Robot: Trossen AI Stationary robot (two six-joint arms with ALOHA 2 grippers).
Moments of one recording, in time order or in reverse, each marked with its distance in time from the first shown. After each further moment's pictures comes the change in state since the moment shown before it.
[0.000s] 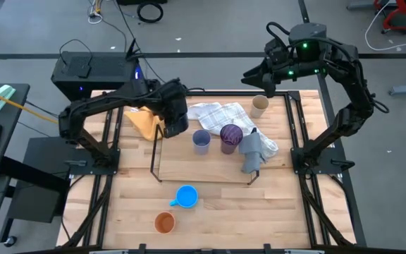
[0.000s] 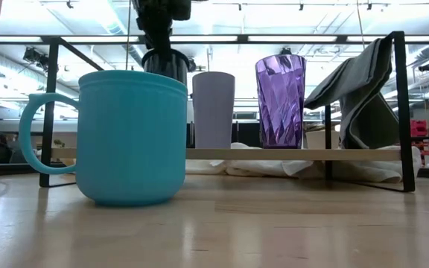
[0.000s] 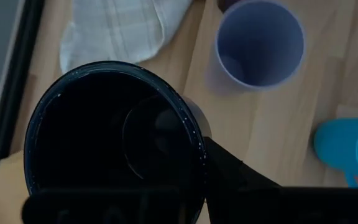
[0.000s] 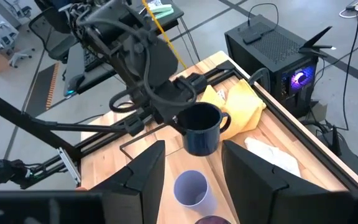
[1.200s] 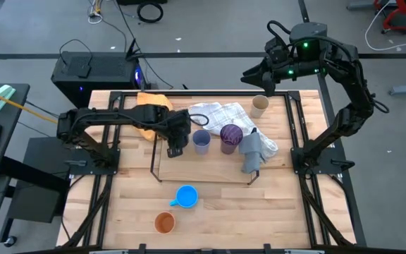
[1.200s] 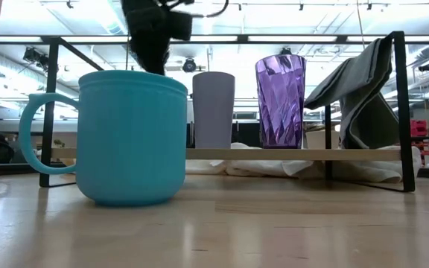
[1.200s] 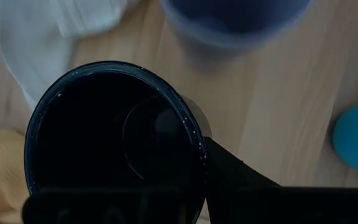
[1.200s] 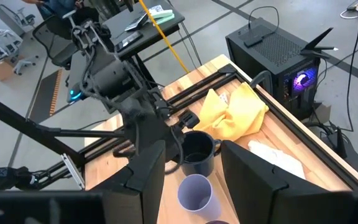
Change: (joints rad) left arm -0.177 -0.014 -0.289 0.208 -0.120 -0.149; right arm 0.001 0.000 0.000 0.019 0.000 0.024
